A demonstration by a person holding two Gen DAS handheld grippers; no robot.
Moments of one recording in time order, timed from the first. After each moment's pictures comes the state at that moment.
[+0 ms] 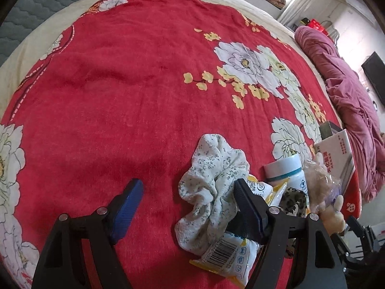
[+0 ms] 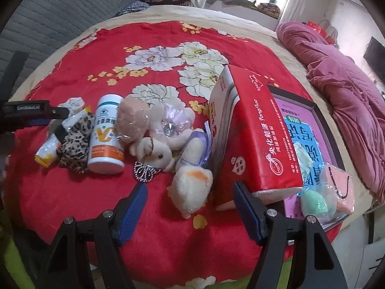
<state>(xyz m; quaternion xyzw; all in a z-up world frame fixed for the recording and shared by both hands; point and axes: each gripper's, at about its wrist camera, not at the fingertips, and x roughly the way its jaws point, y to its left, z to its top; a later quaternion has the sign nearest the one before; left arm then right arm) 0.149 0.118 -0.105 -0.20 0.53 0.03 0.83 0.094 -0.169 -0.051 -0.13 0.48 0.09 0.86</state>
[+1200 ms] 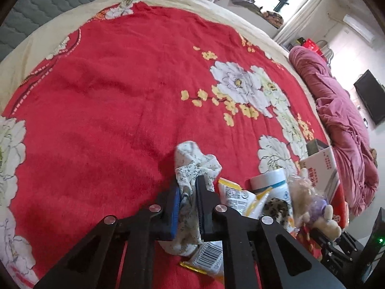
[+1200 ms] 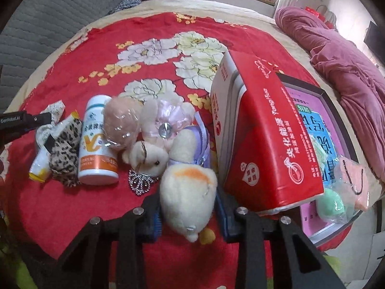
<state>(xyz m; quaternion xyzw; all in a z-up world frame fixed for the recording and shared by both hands) 0.134 0.124 -0.089 -0.23 0.48 0.02 0.85 0.116 -0.173 -0.064 -0.09 0.50 0.09 0.86</state>
